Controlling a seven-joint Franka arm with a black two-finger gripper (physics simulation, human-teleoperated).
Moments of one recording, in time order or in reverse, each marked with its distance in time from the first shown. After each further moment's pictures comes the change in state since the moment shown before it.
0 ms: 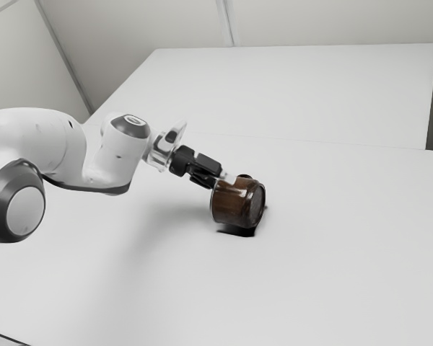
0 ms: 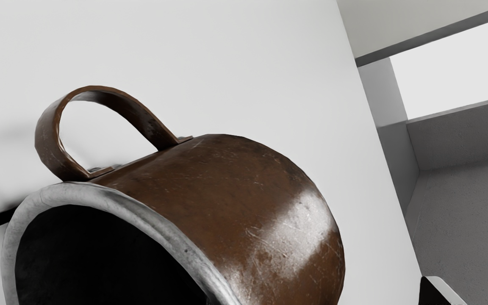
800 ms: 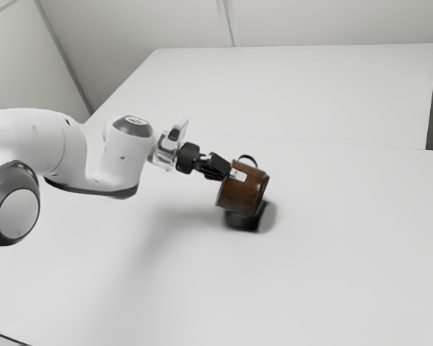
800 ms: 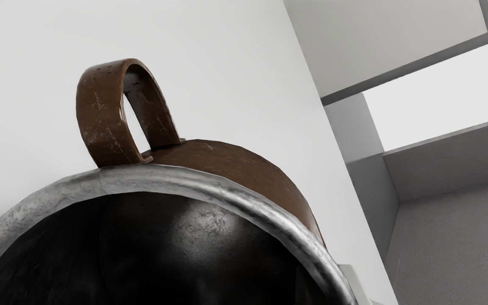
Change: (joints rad) arm -0.005 -0.038 -0.029 -0.028 -0.106 0.044 0.044
